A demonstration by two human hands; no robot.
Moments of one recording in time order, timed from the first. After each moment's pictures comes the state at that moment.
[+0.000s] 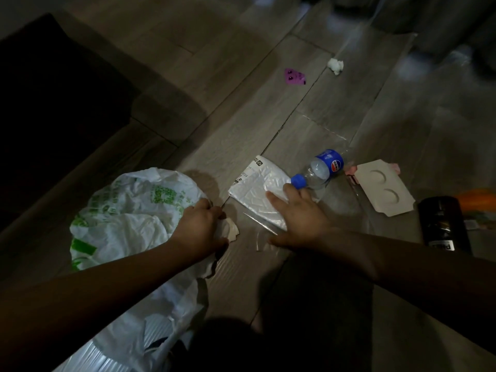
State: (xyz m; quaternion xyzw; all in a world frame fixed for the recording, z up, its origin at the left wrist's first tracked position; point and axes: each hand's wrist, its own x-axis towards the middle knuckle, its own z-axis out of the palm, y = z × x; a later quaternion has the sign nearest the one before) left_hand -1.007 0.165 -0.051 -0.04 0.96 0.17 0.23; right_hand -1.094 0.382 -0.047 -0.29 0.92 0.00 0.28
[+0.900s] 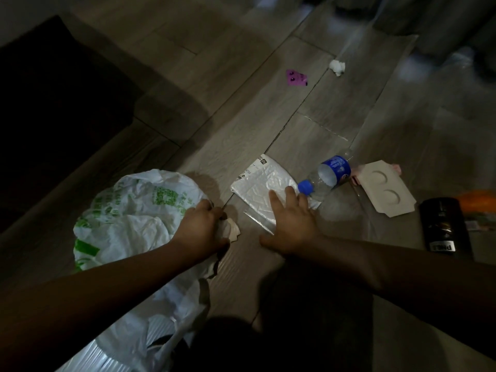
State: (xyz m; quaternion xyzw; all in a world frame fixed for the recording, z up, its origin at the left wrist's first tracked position) left_hand -1.004 0.166 -0.048 -0.04 0.96 0.18 0.22; right_hand -1.072 0.363 -0.056 -0.18 0.94 -0.05 0.28
